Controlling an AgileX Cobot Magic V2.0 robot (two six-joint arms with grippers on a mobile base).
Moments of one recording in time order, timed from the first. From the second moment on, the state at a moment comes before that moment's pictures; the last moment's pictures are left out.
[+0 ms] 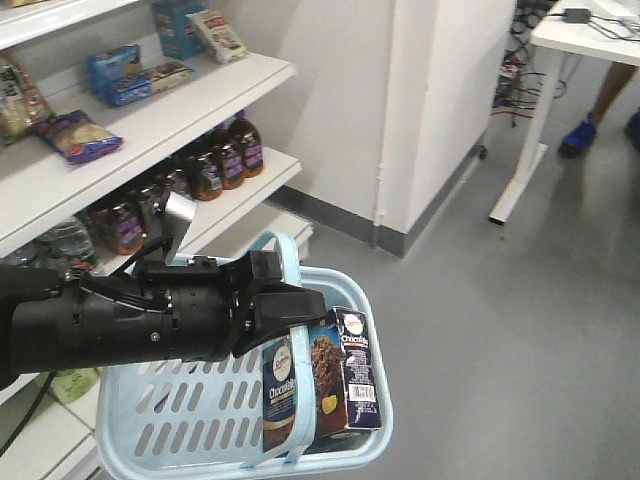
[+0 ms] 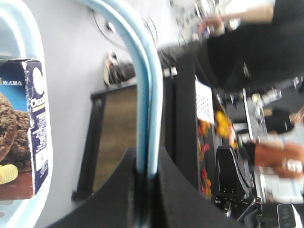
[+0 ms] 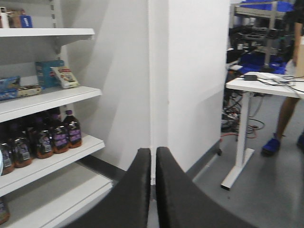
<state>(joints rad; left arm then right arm) -0.49 1.38 -0.78 -1.69 0.64 0.71 0.02 -0.01 0.03 -0.12 0.04 0.11</state>
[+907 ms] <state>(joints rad) -0.49 1.38 -0.78 -1.68 0.64 0.71 0.02 -0.01 0.03 -0.12 0.04 0.11</state>
